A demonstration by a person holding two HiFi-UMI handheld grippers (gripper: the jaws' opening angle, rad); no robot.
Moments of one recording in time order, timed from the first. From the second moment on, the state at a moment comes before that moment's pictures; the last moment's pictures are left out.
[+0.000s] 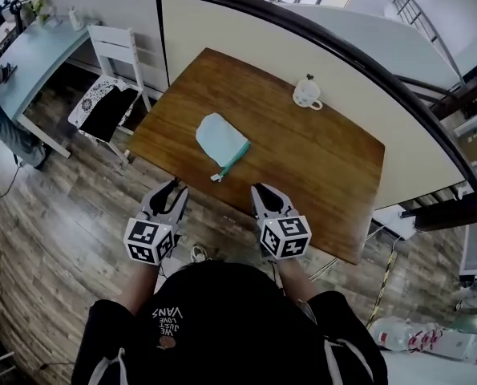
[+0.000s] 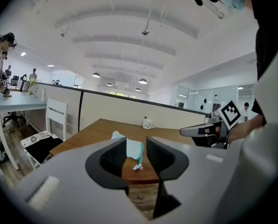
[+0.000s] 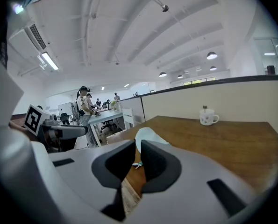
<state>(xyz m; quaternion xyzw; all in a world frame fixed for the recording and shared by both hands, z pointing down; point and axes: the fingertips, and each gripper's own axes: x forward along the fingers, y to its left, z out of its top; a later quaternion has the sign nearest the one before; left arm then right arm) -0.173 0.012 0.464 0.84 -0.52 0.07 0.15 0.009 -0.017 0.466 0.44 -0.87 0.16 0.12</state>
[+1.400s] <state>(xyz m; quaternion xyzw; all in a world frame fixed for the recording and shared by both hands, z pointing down) -0.054 0.128 0.465 0.79 -0.59 0.07 0.16 0.111 0.070 0.495 0.34 -0.90 0.20 0.19</state>
